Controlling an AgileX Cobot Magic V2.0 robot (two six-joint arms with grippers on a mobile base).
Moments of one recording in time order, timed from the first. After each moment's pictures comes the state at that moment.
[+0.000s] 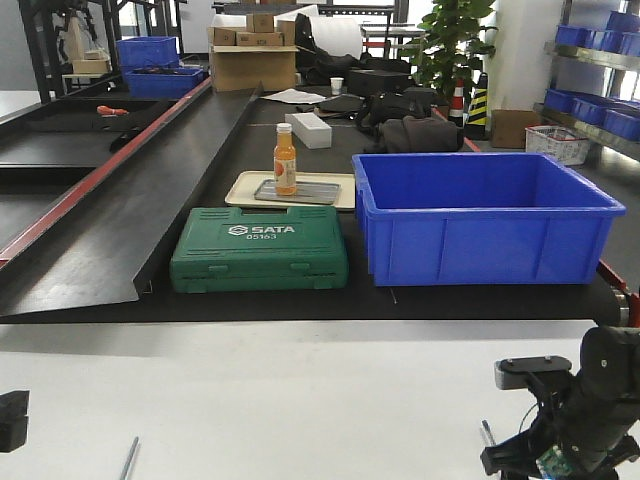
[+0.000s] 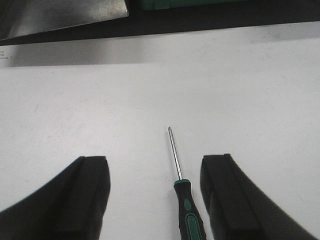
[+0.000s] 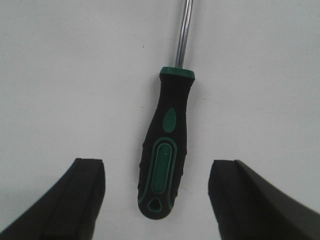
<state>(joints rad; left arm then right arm) -0.07 1.09 -0.74 -0.06 0.33 0.04 0.04 1.87 -1.21 0.08 0.78 -0.12</state>
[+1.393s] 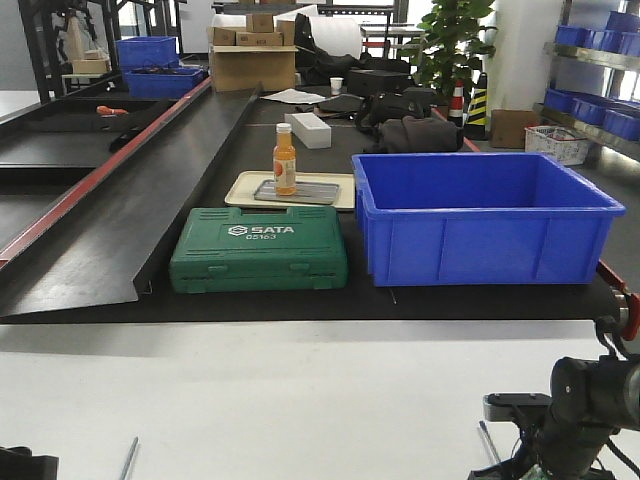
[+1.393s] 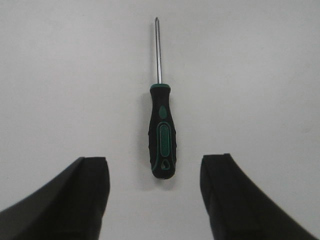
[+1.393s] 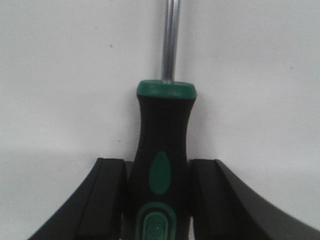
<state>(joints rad) -0.07 1.29 -0.80 -0.15 0.60 -0.08 0.04 2.08 -1.27 0.11 0.75 -0.08</state>
